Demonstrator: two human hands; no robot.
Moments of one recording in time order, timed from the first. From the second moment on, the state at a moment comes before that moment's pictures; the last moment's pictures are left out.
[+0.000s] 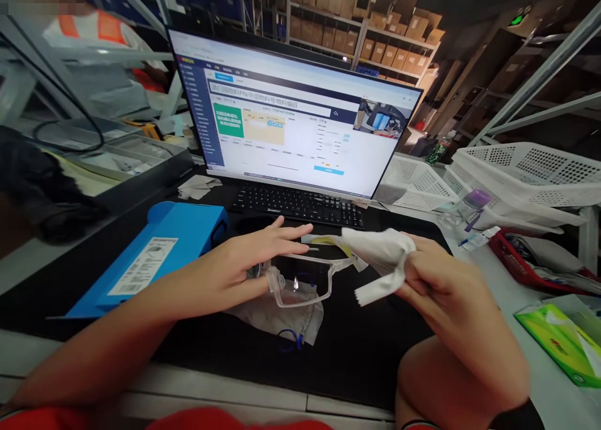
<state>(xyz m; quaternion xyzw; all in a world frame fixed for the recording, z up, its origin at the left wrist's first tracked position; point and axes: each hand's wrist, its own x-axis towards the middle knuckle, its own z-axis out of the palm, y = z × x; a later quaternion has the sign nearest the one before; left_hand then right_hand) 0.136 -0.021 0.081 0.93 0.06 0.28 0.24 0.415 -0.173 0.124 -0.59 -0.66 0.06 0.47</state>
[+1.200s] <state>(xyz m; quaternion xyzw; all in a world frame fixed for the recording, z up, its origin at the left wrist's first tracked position) 0.153 -0.029 0.053 0.89 0.08 0.45 0.10 0.370 -0.137 0.097 -0.47 -0.81 0.20 0.28</state>
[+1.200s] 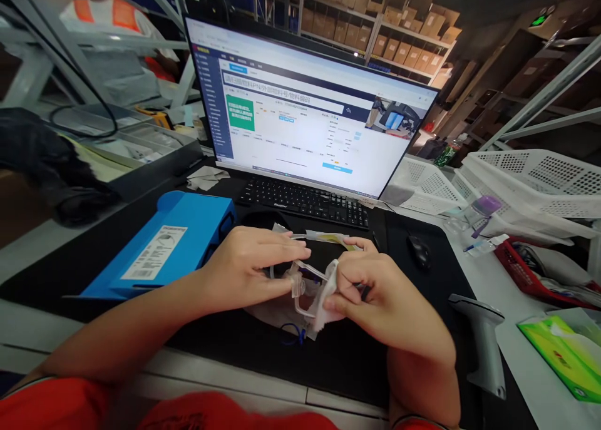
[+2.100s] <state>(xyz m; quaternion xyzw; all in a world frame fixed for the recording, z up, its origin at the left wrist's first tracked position) 0.148 -0.047 0.058 0.89 0.08 0.44 0.08 0.356 -0.134 0.089 -0.44 -0.83 0.18 0.30</state>
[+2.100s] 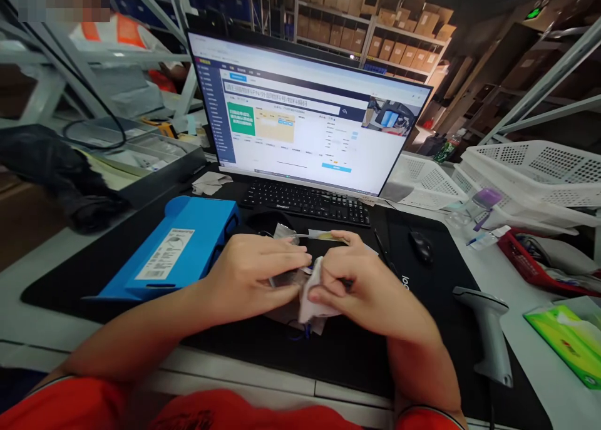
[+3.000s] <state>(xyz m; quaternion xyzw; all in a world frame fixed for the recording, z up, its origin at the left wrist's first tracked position) 0.142 -0.039 0.076 0.81 0.22 0.52 0.14 0.447 -0.173 0.123 -0.64 -0.68 0.03 0.36</state>
